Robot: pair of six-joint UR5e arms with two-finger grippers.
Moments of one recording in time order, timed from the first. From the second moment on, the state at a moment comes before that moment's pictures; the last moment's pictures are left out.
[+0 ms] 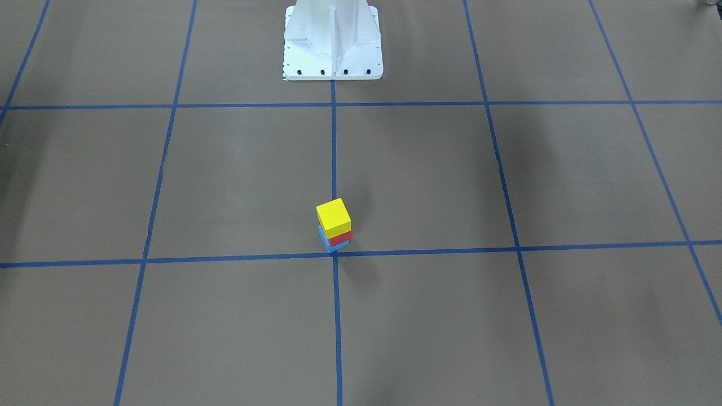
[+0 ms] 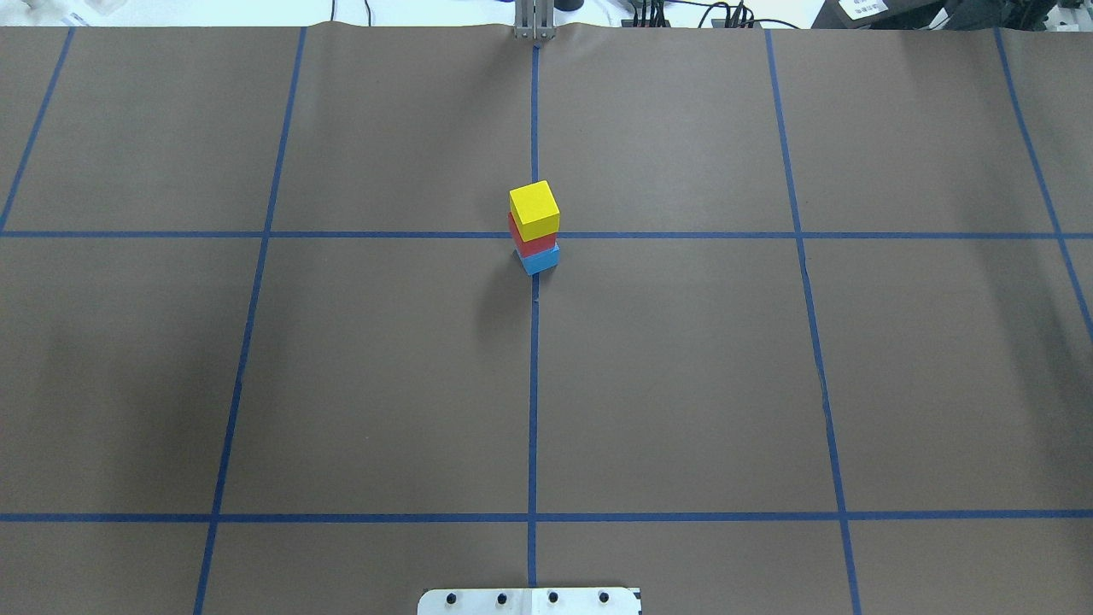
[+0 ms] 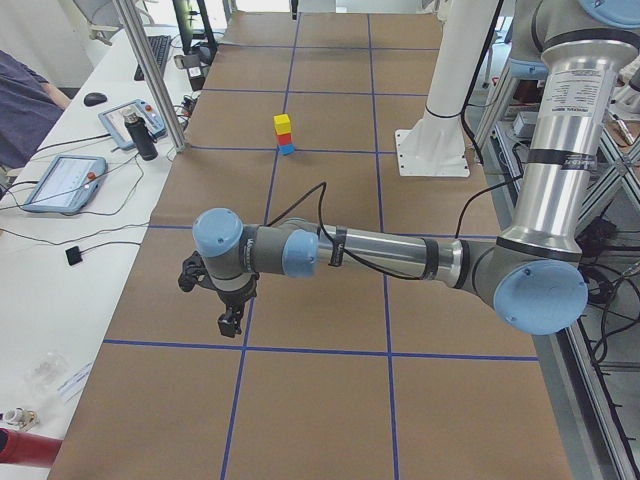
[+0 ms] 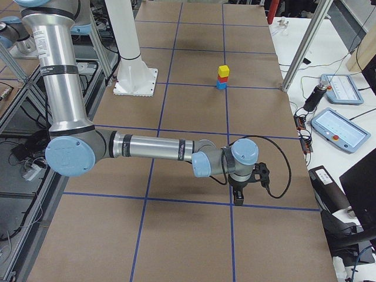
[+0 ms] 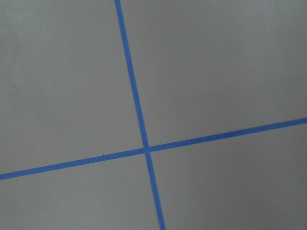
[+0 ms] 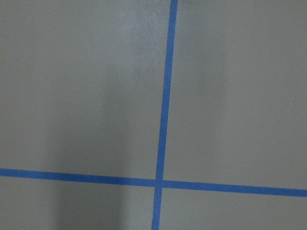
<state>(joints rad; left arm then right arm) -1.56 -1.68 -1.53 -1.58 -2.35 0.16 1.50 -1.42 1.38 -1.38 2.36 0.13</state>
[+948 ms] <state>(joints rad) -1.53 -1.66 -1.50 -1.64 -2.26 0.00 1.56 -1.37 1.41 -1.69 2.41 0.04</state>
